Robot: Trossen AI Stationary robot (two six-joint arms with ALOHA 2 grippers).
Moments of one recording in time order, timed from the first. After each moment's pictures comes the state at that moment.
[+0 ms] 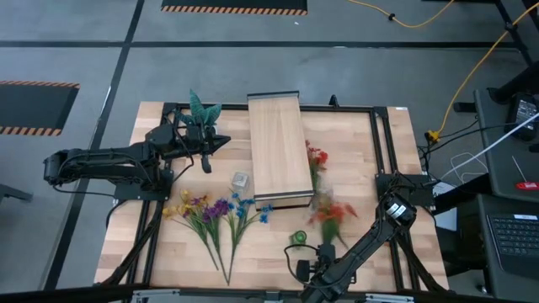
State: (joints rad) left arm 0.26 0.70 0.41 0.31 -0.02 -0.01; right arm 0.81 2.31 1.76 -1.17 -0.03 2.43
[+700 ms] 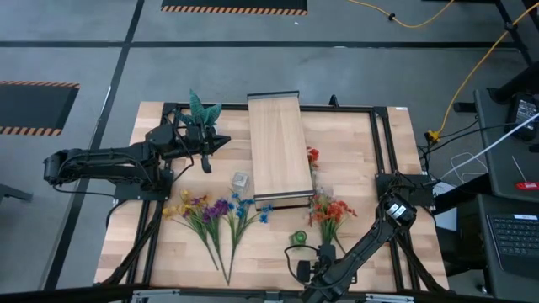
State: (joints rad) left arm 0.26 0.70 0.41 0.31 -0.02 -0.02; right arm 0.81 2.31 1.76 -1.18 -0.03 2.43
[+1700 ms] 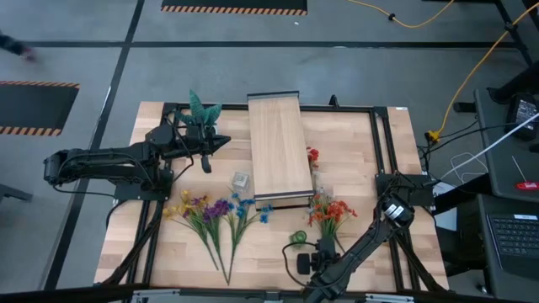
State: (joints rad) left arm 0.26 0.70 0.41 0.31 -0.02 -0.03; right arm 0.79 2.31 1.76 -1.29 0.17 2.37
